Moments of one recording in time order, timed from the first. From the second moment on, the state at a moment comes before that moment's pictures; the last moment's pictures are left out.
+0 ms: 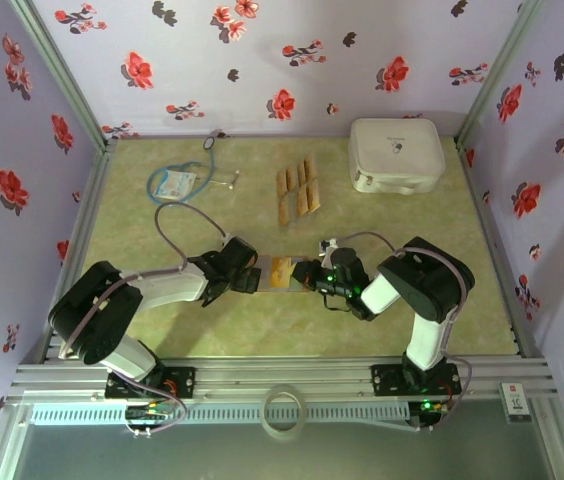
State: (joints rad) left arm -0.78 1.54 0.69 -0.23 -0.34 -0.44; right arm 0.68 1.83 0.39 1.00 -0.37 1.12
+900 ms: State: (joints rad) left arm -0.78 1.53 0.68 -0.24 -0.34 -0.46; right arm 0.69 1.73 0.47 0.79 -0.40 1.08
